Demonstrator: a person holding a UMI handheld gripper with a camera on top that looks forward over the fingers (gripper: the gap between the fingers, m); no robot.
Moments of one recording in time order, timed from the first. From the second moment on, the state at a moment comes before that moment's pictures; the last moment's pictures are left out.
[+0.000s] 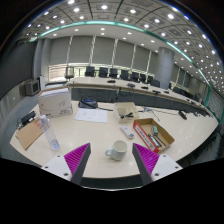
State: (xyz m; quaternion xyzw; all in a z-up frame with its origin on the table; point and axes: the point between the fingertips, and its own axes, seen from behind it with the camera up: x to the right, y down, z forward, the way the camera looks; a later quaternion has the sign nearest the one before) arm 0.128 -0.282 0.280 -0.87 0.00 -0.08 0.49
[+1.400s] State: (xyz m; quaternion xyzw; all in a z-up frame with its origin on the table) arm -0.188 -0.070 0.081 -0.82 0.01 -0.01 0.57
